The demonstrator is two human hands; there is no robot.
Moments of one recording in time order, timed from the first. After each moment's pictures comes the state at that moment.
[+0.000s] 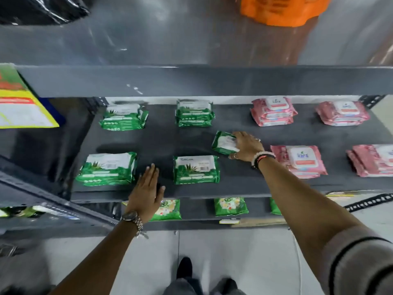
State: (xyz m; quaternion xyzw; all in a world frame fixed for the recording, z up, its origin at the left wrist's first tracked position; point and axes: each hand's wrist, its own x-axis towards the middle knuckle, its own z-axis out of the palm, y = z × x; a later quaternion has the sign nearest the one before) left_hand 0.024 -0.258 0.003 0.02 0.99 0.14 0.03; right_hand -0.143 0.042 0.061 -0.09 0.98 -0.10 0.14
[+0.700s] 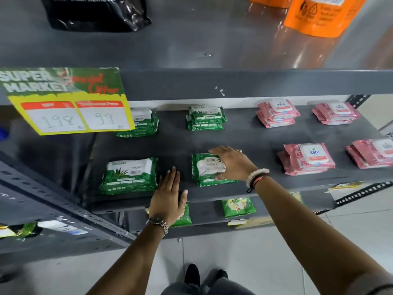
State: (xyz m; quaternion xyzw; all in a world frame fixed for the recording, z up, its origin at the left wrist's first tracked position) left_hand 0.018 -0.281 -0.014 0.08 0.99 0.14 -0.02; right_hand -0.070 -0.061 0.084 -0.22 0.96 -0.10 0.12
